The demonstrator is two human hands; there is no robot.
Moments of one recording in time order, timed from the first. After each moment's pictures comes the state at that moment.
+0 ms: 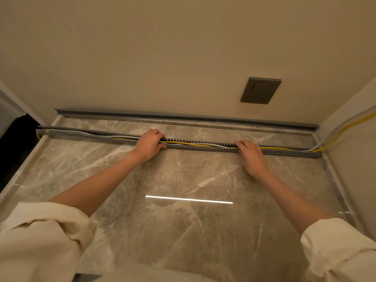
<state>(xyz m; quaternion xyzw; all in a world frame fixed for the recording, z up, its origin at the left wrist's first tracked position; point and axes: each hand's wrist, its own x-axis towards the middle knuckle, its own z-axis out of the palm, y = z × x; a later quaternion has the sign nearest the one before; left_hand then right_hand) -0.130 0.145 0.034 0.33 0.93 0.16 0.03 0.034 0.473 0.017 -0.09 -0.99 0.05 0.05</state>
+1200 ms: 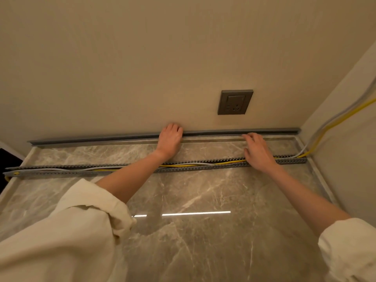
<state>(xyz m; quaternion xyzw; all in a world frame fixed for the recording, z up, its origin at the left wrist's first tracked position) -0.154 0.294 0.048 0.39 0.92 0.01 -0.09 0.031 0.542 0.057 -0.16 -0.98 0.10 0.07</state>
